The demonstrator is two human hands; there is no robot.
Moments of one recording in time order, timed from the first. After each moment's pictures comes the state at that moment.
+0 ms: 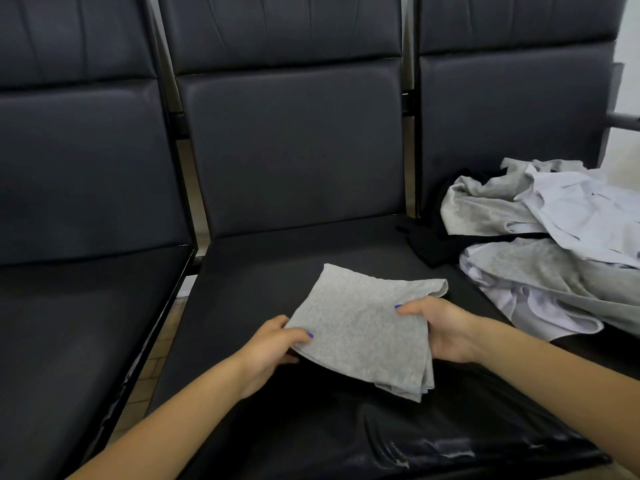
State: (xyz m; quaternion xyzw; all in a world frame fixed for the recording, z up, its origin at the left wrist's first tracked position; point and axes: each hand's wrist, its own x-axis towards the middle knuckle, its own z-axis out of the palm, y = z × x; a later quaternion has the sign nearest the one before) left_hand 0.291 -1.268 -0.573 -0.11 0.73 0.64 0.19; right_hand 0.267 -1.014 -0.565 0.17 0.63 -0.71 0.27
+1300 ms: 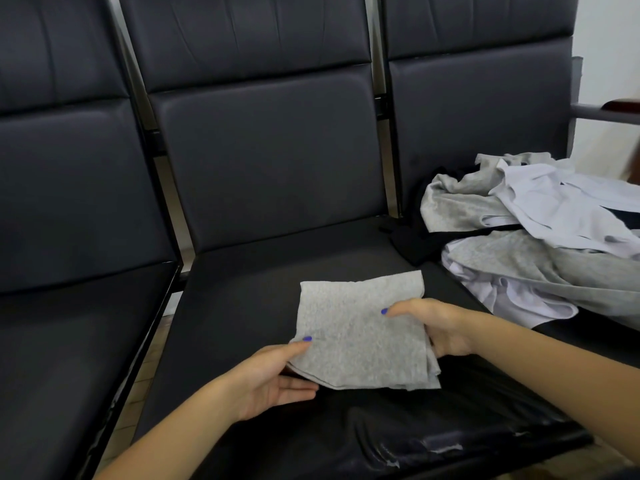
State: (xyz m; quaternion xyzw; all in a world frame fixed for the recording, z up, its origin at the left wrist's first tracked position) left_hand 0.306 -1.255 -0.565 -0.18 0.65 0.67 0.30; right_hand 0.279 -1.002 -0.550 0.16 0.72 -0.61 0.27
